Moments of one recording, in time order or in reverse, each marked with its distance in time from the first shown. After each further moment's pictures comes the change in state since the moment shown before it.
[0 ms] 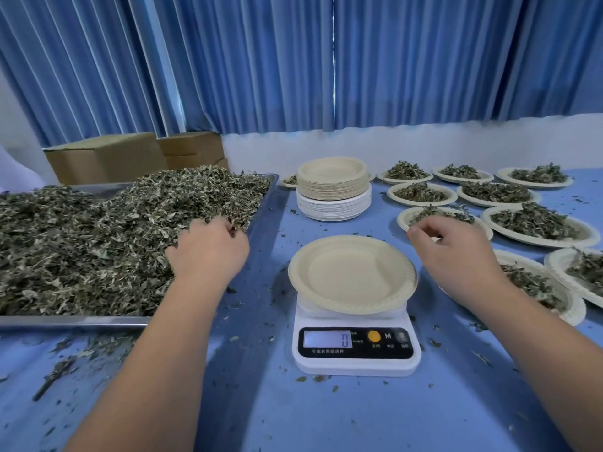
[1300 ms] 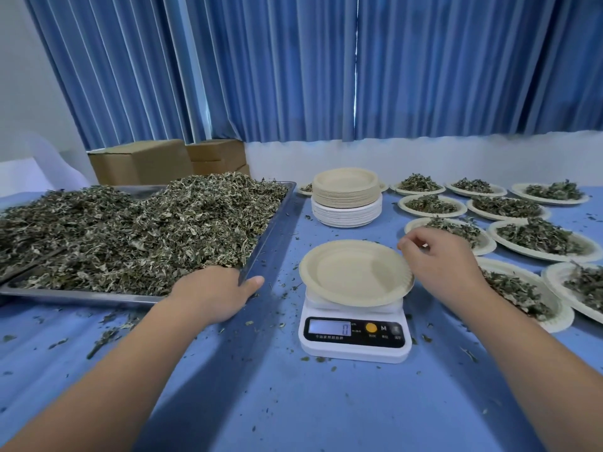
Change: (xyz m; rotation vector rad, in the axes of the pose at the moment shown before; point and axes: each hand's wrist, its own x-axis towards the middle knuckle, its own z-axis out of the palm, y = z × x) left_hand -0.044 -0.046 -0.014 0.323 -0.372 0.235; right_hand -0.002 -0.001 0.004 -0.015 -0.051 -0.123
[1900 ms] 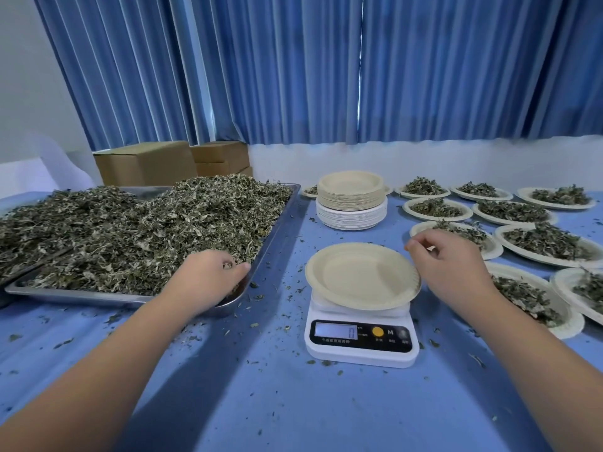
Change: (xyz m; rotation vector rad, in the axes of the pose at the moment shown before) left_hand 0.011 -0.022 -0.003 -0.385 0.253 -0.036; right_hand 0.000 -0.002 0.001 0.017 0.035 0.011
